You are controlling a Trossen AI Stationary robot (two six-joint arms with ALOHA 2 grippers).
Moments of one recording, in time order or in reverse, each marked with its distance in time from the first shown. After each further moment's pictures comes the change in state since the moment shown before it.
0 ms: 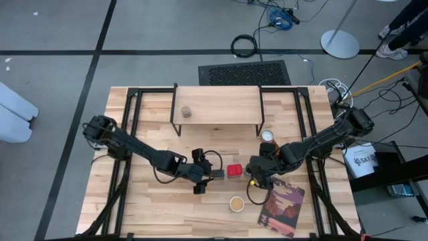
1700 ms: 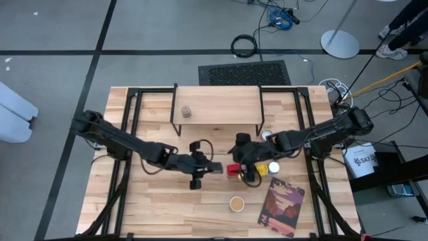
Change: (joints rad) left arm 0.027 -0.184 -0.001 -0.022 0.030 0.067; right arm -0.162 0.000 0.073 0.486 -0.047 -0.415
